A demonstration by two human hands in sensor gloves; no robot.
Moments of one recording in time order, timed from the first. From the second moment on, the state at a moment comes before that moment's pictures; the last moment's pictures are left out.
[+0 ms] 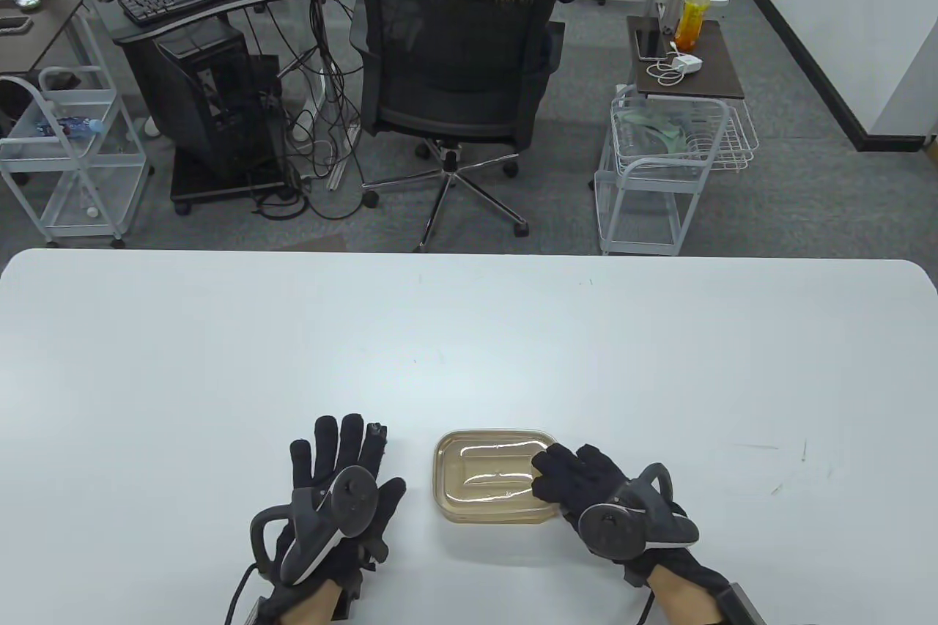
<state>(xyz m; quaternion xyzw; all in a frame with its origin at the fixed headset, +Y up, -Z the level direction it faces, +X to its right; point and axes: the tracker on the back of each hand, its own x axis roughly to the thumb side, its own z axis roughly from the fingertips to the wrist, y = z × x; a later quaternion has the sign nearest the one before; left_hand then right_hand) -0.180 -0.720 -0.293 0.04 0.04 0.06 1.00 0.146 -0.731 -0.304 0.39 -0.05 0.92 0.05</state>
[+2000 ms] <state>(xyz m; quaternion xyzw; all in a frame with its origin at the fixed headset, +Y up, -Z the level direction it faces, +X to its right) -0.107 -0.754 -0.302 -0.08 -0.02 0.06 0.99 0.132 -0.758 -0.312 0.20 0.05 0.96 0.18</state>
